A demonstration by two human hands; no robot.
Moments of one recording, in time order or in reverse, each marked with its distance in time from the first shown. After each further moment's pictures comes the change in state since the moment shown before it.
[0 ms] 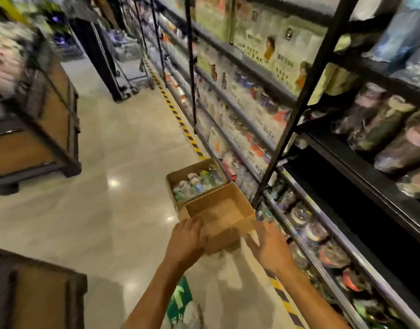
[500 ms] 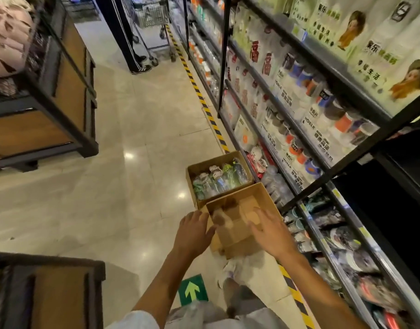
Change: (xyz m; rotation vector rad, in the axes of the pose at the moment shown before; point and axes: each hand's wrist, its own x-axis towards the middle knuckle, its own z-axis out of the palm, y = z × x) left_hand 0.154 -0.122 -0.028 -0.028 -0.145 -0.175; right_hand 0.212 -0.104 0.009 0.029 -0.153 -0.048
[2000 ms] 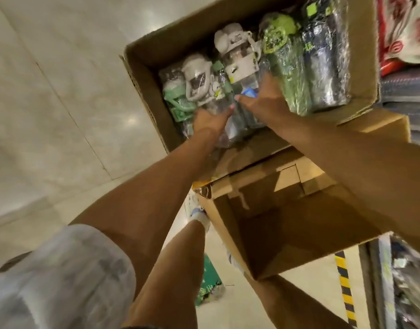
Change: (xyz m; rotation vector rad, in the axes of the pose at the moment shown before) left_hand 0.736 -0.241 0.487 -0.905 -0.407 -0.902; right_hand 0.764 0.208 0.518 0.369 -0.260 0.451
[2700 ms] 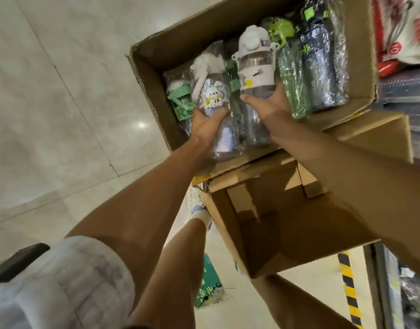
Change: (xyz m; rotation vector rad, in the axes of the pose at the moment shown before) left_hand -0.018 -0.025 -0.009 -0.405 -0.095 0.049; right_hand -0.025 0.003 -0.004 0.431 0.107 0.173
